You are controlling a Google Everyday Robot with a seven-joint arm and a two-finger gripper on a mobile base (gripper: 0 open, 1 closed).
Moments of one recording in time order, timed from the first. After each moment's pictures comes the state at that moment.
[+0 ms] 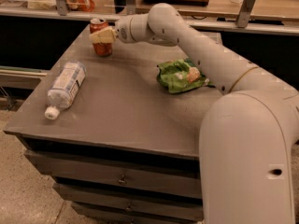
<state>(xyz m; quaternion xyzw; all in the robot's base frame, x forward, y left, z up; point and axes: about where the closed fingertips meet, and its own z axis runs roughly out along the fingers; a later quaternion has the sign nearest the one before) 0.825 0.138 0.893 -0.37 0.71 0.30 0.52</state>
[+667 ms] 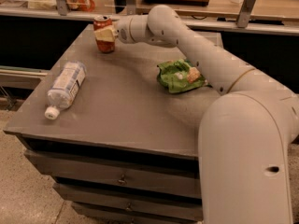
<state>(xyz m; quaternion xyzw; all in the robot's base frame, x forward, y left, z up) 0.831 0.139 0.893 -0.37 0.70 0.29 0.53</state>
